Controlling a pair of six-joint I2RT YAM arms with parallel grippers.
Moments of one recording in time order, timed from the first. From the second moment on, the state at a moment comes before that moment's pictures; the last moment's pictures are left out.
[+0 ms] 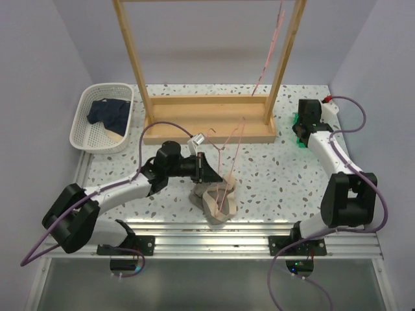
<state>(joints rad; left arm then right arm) -0.71 1.34 0.63 0.36 0.65 -0.85 0.03 1.50 1.12 -0.42 0.48 0.71</state>
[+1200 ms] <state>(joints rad) -0.59 1.61 1.60 -0.48 0.35 -0.52 -0.20 1.30 1.10 -0.44 0.07 0.63</state>
